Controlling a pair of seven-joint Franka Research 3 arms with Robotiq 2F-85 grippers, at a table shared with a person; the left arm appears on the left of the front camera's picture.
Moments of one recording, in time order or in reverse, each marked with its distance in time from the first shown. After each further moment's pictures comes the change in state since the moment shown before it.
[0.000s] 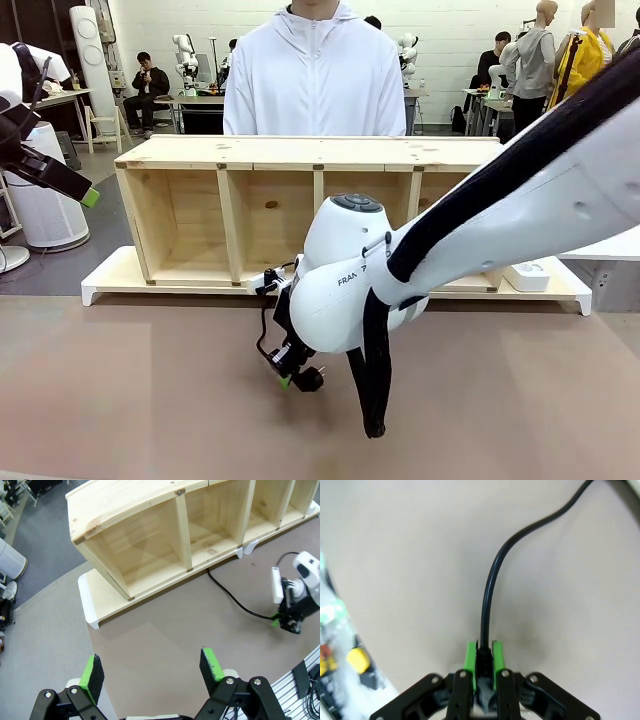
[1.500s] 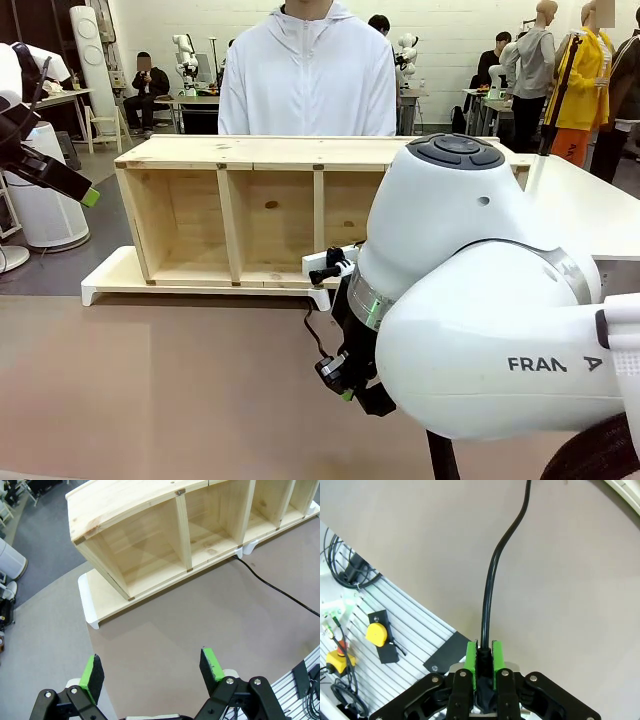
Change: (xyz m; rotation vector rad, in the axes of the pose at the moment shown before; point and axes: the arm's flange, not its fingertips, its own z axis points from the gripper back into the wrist) left arm 0.000 0.000 0.000 0.000 0.000 0.000; right arm -0.114 0.074 0.128 -0.202 -0.029 -0.279
